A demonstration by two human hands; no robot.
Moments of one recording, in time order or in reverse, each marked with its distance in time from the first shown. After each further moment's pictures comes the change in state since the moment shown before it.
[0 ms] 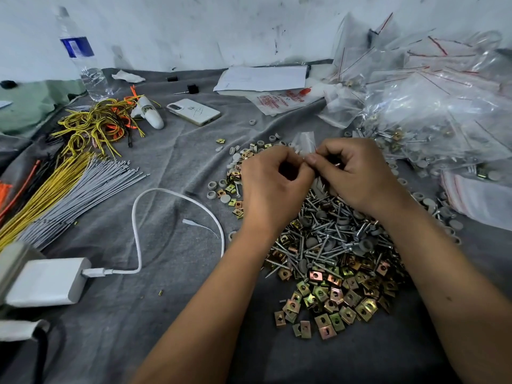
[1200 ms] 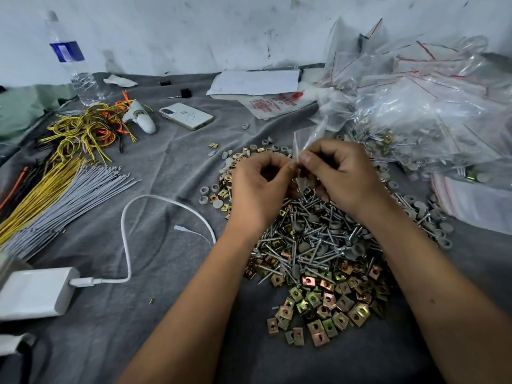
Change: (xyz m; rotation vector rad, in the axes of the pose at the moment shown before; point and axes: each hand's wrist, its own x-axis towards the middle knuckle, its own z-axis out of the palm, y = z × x) left_hand 0.005 -0.004 -0.005 -0.279 -0.148 -0.237; right_hand -0.001 0.002 0.006 0.250 0.043 0.168
